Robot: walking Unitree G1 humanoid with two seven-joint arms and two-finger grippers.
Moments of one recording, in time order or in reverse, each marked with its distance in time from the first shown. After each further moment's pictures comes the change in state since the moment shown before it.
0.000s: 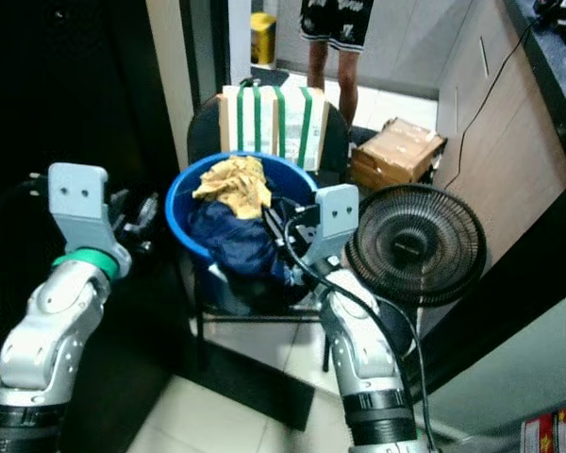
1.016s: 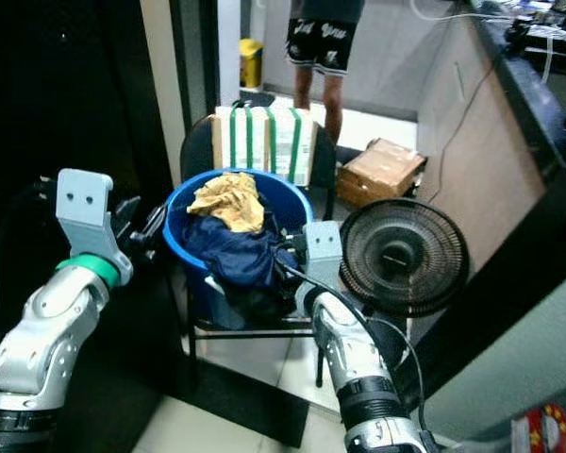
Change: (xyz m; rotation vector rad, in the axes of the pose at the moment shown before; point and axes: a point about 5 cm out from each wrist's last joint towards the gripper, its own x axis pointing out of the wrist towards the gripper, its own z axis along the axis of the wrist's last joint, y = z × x) left arm -0.005 0.001 -0.006 -0.003 0.023 -0.084; right arm -0.003 -0.021 -0.081 0.017 0.447 -0.216
